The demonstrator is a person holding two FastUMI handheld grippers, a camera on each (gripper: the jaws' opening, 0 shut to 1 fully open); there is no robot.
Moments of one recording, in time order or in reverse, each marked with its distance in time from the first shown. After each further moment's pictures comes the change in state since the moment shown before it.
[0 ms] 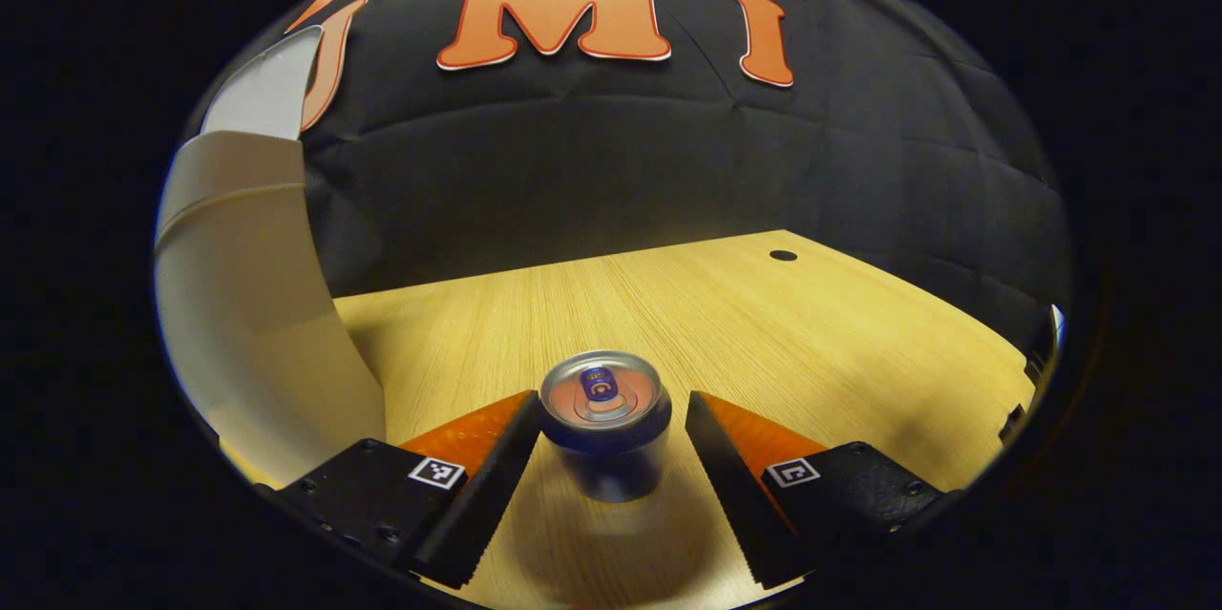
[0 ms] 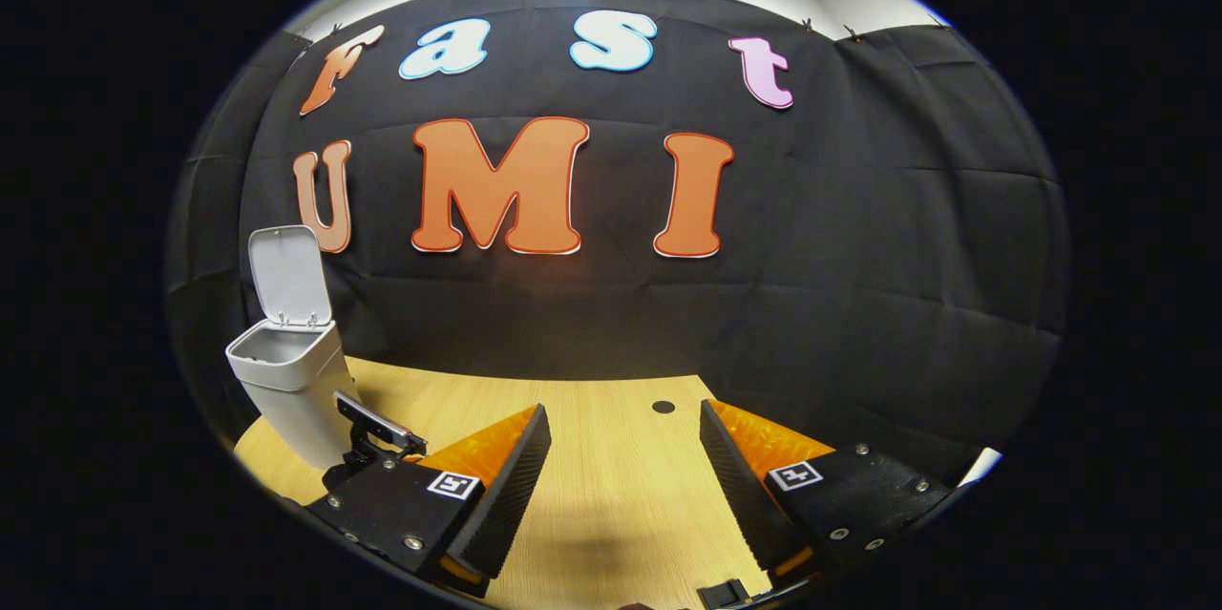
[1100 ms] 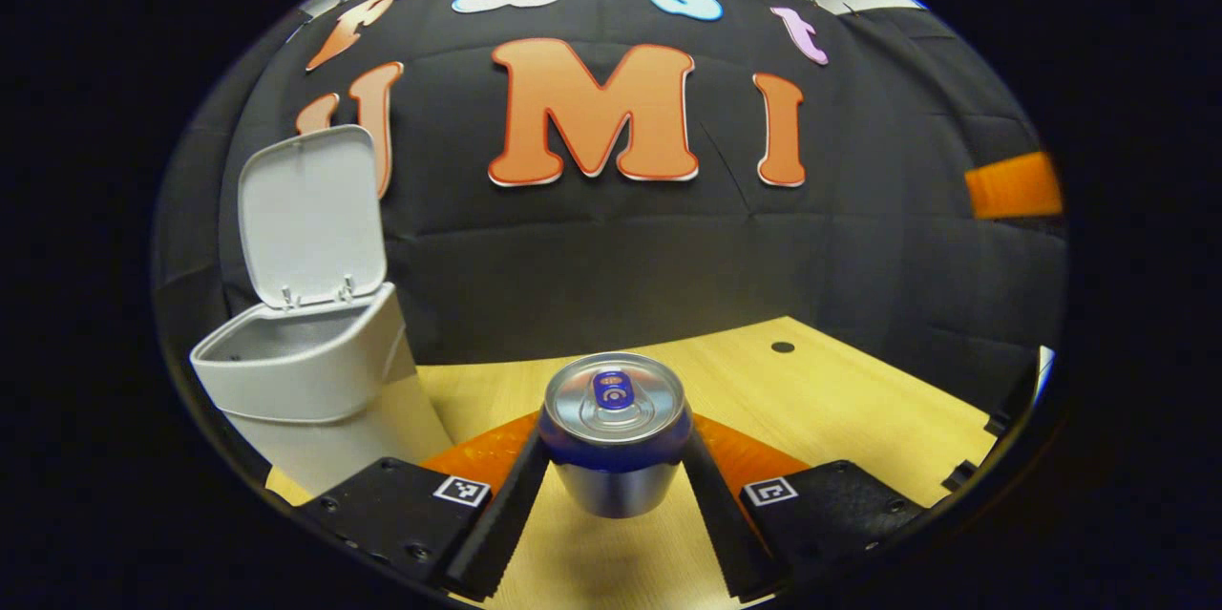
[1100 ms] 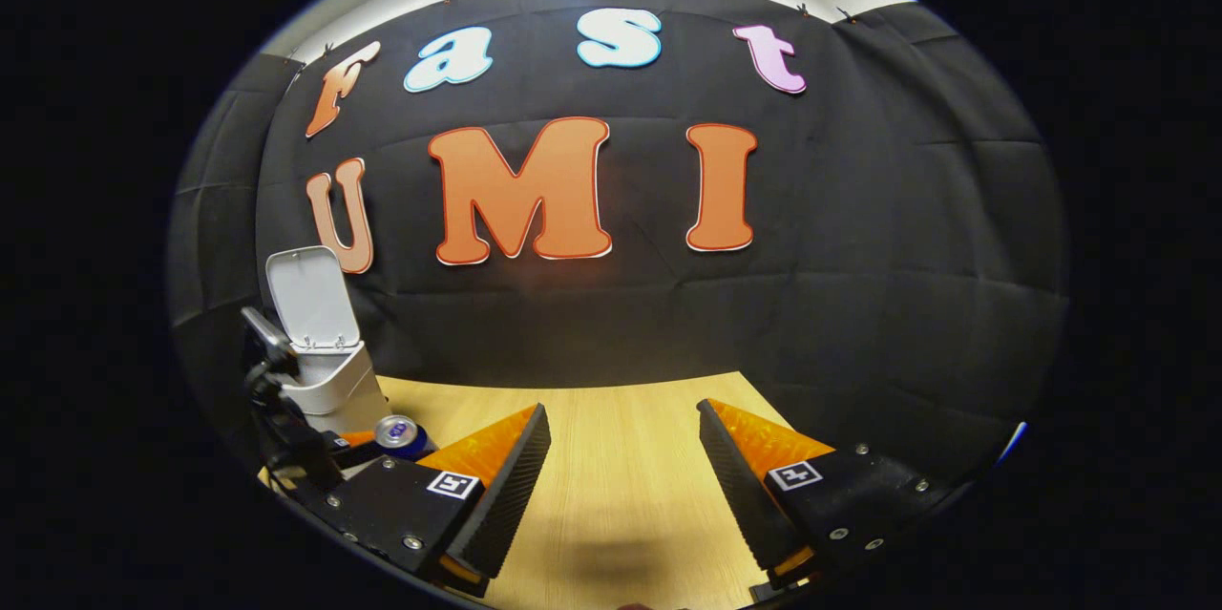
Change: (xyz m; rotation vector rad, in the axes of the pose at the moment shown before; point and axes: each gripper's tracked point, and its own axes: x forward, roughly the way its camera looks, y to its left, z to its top) left arm -0.133 0.057 0.149 -0.038 -0.226 0.066; right arm 0.010 0.042 -0.003 0.091 -0.019 0.097
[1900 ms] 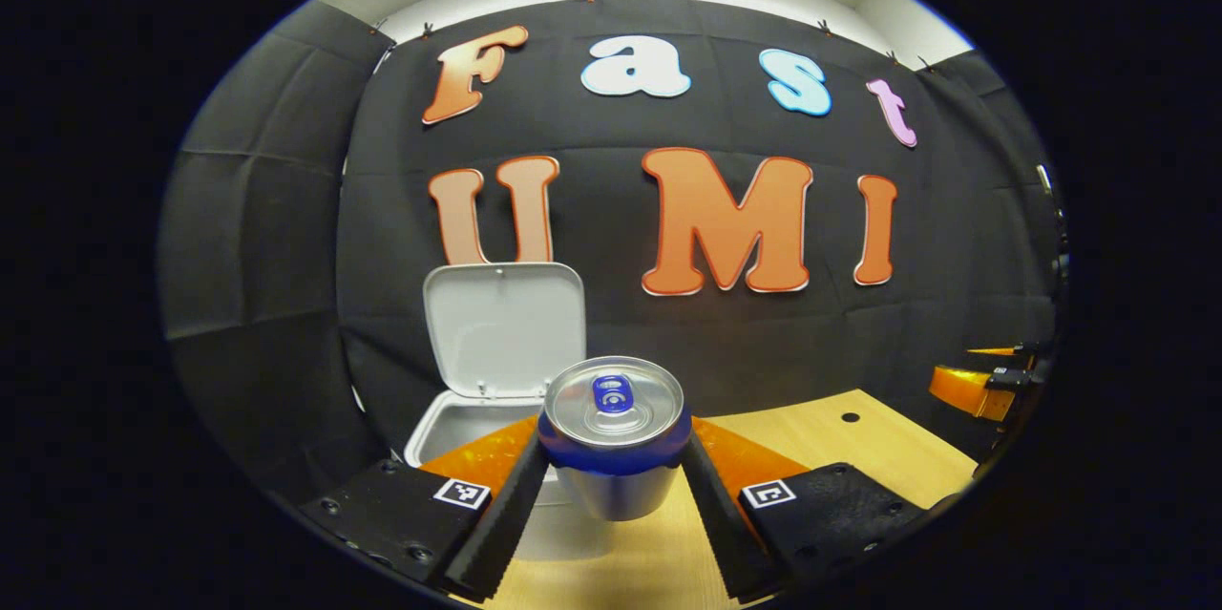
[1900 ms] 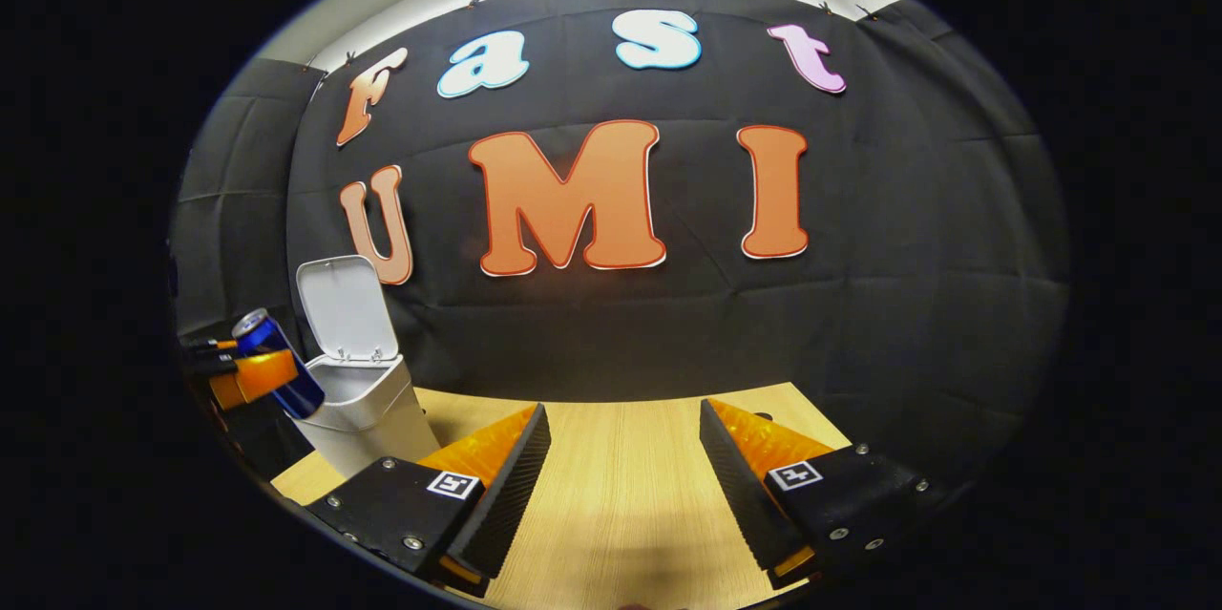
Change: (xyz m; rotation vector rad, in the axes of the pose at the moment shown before) left arm -0.119 0.158 0.130 -0.062 -0.127 0.263; right arm 0.029 0.052 0.005 0.001 -0.029 0.126
